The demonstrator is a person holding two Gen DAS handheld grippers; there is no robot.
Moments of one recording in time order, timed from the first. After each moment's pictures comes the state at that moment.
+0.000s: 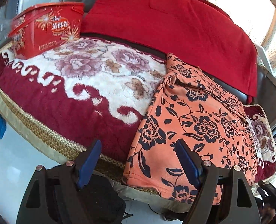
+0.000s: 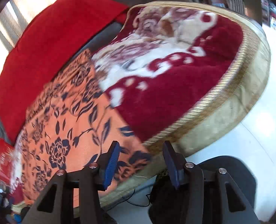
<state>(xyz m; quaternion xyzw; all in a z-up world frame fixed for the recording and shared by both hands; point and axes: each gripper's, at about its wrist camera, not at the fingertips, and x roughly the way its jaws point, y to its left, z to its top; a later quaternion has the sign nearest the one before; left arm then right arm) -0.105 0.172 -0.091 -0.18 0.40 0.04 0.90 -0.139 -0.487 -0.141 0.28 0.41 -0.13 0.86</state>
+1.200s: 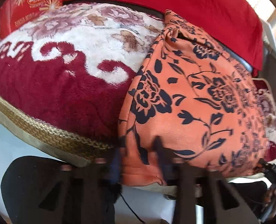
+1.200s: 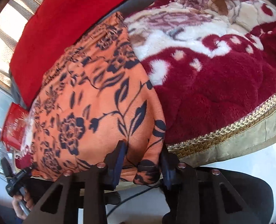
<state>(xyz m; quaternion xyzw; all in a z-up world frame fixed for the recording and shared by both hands) -0.073 0.154 -0.150 -0.17 0.51 -0.01 0.84 -0.084 -0.455 -0.166 0.25 0.49 0.02 0.83</state>
